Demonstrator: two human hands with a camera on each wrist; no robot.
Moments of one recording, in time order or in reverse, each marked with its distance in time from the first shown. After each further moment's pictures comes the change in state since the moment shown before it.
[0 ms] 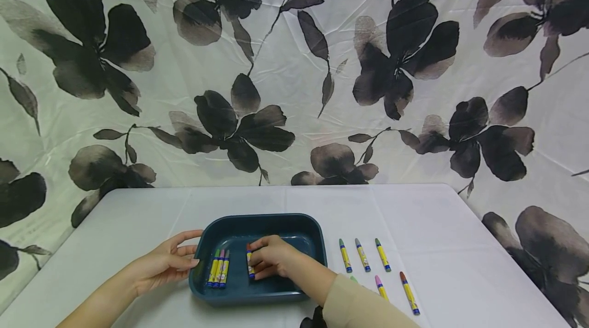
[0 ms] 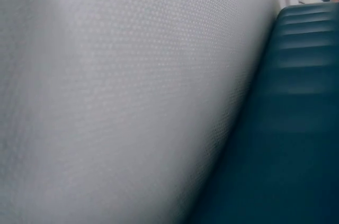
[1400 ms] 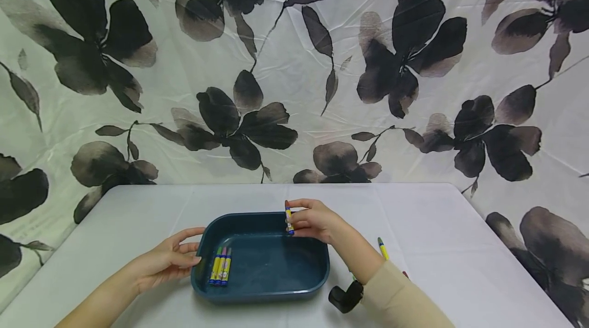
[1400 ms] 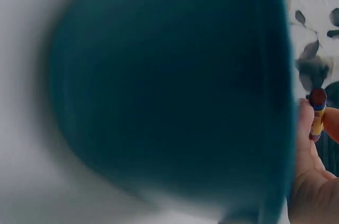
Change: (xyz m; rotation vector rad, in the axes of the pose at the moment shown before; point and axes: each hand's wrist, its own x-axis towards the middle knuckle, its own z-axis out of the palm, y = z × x) left_hand 0.001 0.000 0.001 0.007 0.013 -0.006; right_hand -0.021 -0.036 -0.084 0.065 0.018 -0.167
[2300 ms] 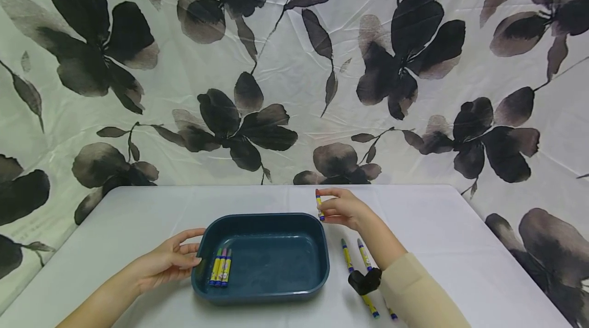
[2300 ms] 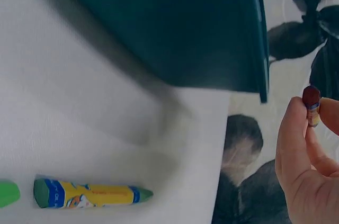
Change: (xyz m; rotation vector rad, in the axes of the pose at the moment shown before) left_hand 0.000 0.001 0.002 0.005 0.026 -0.011; right_hand -0.003 -0.009 -0.058 -0.062 0.112 0.002
